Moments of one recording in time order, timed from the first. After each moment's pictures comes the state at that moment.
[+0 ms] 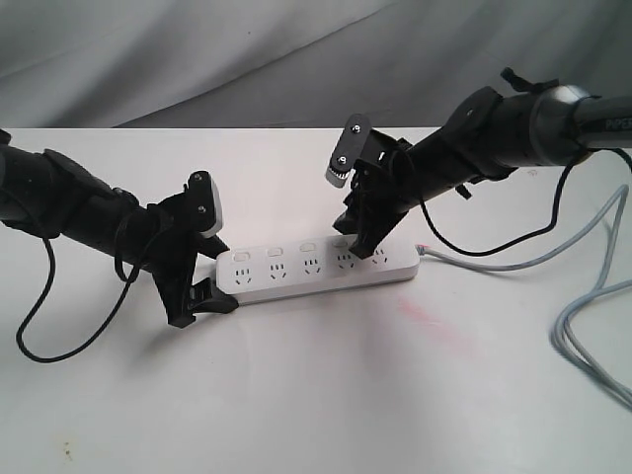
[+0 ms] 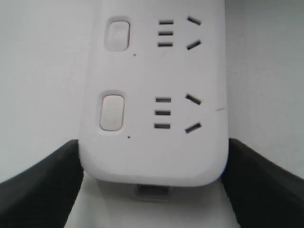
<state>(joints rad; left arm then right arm) -0.07 2.09 -1.12 -1.07 0.60 2.04 0.35 2.16 -1.45 0.81 0.49 -1.54</state>
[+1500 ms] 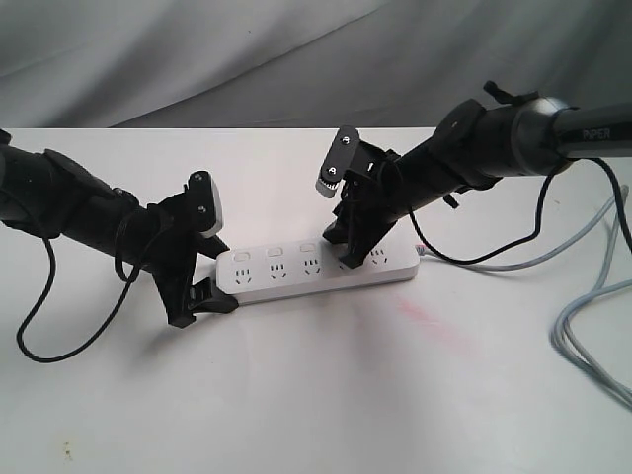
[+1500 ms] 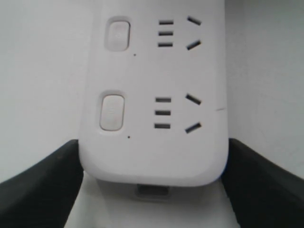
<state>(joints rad) -0.07 2.09 -1.12 -1.07 0.60 2.04 0.37 2.21 -1.46 0.81 0.49 -1.54</state>
